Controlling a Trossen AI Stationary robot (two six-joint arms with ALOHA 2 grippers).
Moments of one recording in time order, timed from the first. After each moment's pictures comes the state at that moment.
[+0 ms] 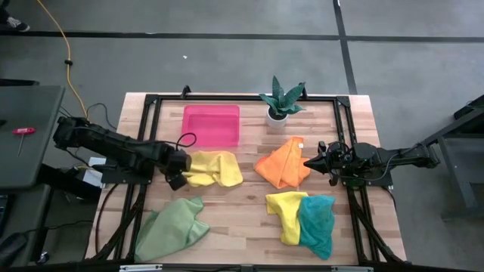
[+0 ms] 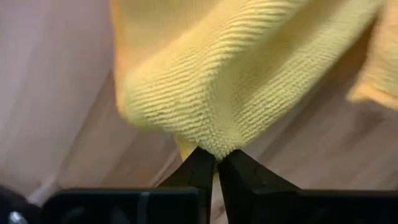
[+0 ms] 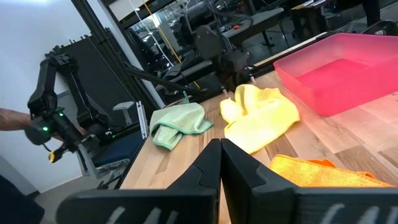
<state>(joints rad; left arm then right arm) 0.02 1.17 0.52 -0.88 -0.04 -0.69 0.10 0.04 0.01 0.01 0.01 0.45</state>
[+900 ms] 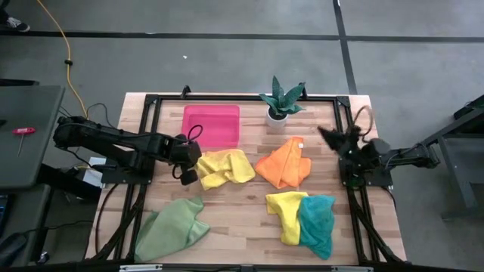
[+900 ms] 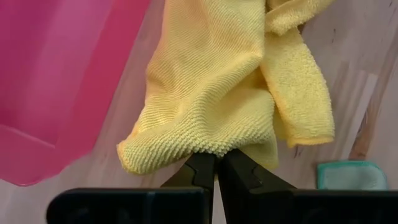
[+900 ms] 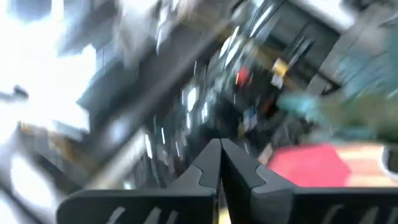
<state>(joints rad) 0.02 1.17 0.79 -0.84 -0.20 -0.42 0.10 0.04 0.01 0.46 0.62 0.73</state>
